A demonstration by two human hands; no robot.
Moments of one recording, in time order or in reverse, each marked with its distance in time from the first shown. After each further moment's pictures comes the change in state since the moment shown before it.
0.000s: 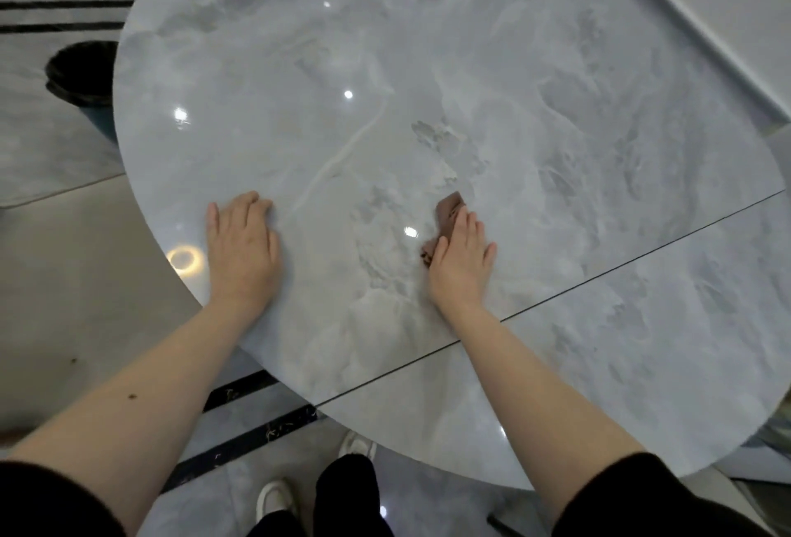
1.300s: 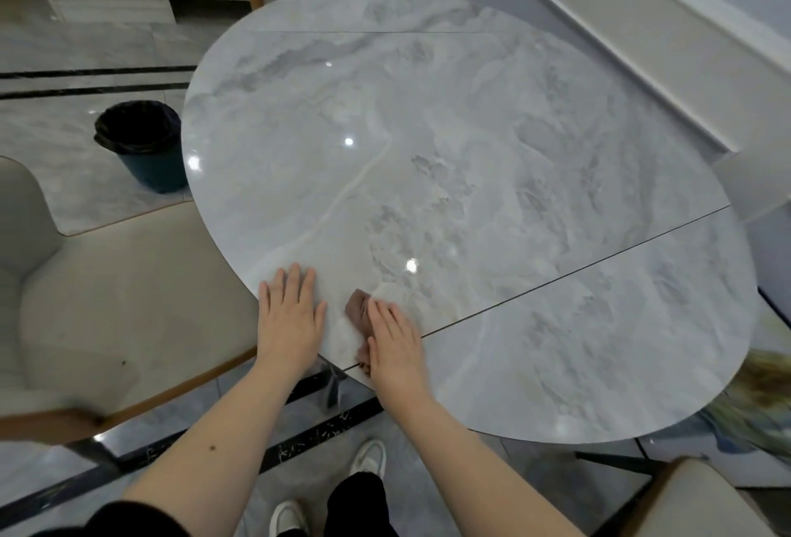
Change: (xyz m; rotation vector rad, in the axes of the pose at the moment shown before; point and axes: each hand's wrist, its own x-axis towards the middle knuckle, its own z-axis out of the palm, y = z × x) left_hand -0.100 0.023 -0.040 0.146 -0.315 0.007; right_hand -0.168 -0.031 0.013 0.107 -0.151 -0.432
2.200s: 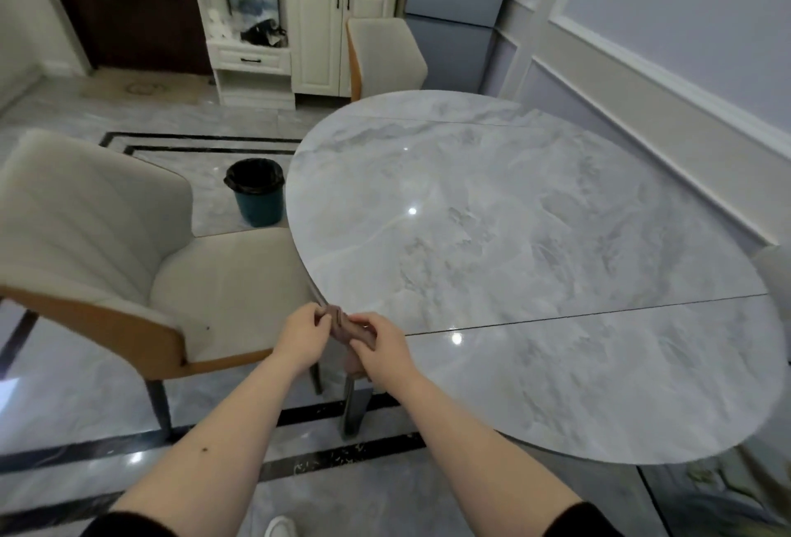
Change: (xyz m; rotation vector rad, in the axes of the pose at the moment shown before) left_hand -0.120 0.032 -0.084 -0.667 0.065 -0.388; right_hand -0.061 -0.053 -0.065 0.532 -0.096 -0.183
